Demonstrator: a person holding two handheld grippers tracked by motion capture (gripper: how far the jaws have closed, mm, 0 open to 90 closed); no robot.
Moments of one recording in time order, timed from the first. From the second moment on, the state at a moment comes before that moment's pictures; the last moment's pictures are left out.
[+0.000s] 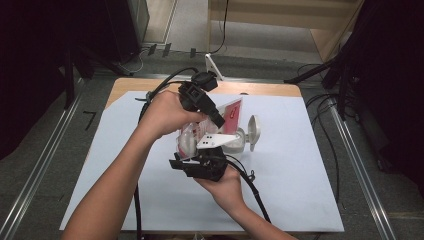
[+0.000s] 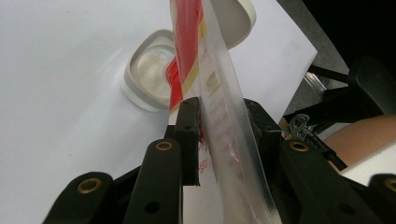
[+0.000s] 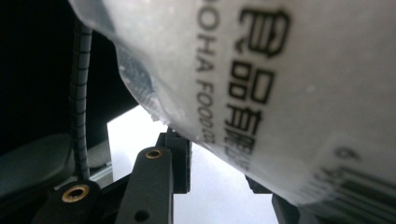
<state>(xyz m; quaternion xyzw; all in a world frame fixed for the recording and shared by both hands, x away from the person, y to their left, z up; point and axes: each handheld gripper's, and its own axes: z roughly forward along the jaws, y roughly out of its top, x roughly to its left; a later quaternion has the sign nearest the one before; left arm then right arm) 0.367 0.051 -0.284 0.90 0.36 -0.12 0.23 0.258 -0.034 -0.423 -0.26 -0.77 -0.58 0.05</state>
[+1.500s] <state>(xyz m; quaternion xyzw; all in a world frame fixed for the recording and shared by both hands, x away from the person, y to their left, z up) 0.366 0.043 -0.279 0.90 0.34 -0.11 0.23 0.255 -0.032 -0.423 -0.26 -0.77 -0.59 0.03</state>
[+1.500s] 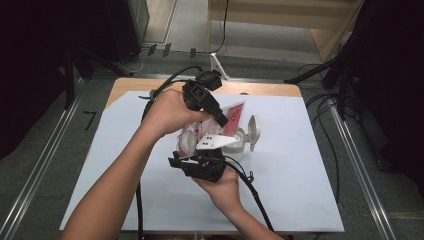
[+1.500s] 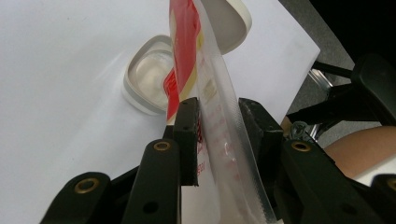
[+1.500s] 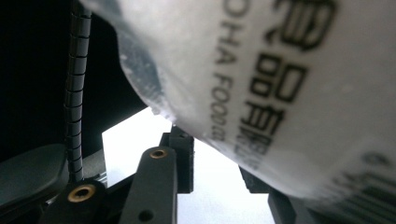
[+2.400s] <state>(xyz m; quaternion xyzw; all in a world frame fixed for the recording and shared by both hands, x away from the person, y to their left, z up) 0.365 0.040 -0.279 0.90 0.34 -0.11 0.23 0.253 -0.032 -0.423 -0.27 -0.76 -0.59 0.04</state>
